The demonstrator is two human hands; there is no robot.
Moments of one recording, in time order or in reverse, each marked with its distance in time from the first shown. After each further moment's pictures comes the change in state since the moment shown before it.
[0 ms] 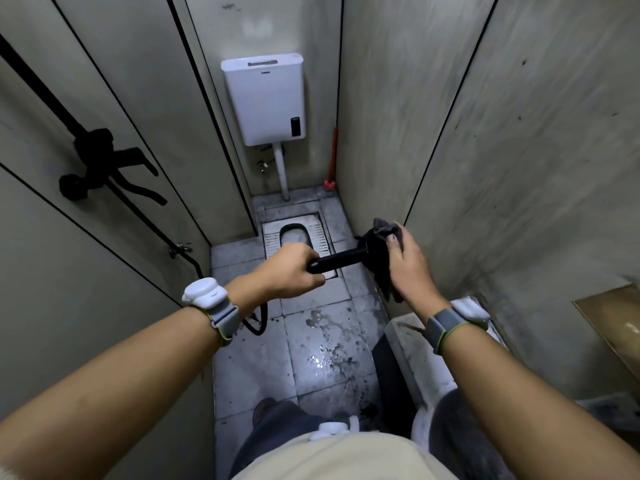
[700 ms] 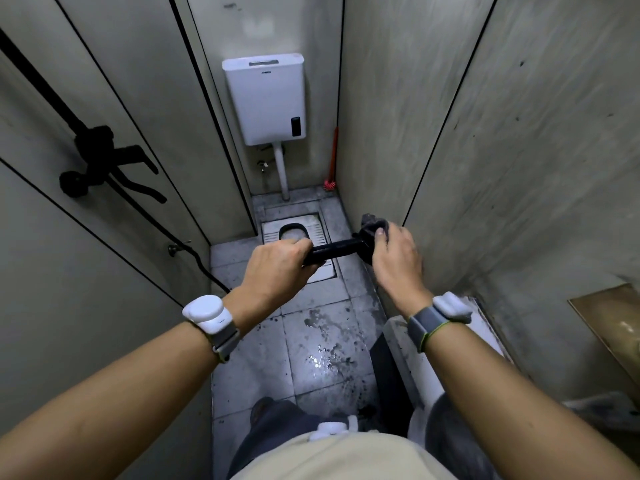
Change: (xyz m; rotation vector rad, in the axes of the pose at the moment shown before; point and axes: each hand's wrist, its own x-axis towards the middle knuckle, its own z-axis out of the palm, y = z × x) left_hand -0.025 0.005 0.006 0.349 0.485 0.114; right_hand -0.005 -0.032 0.008 -0.247 0.103 -0.059
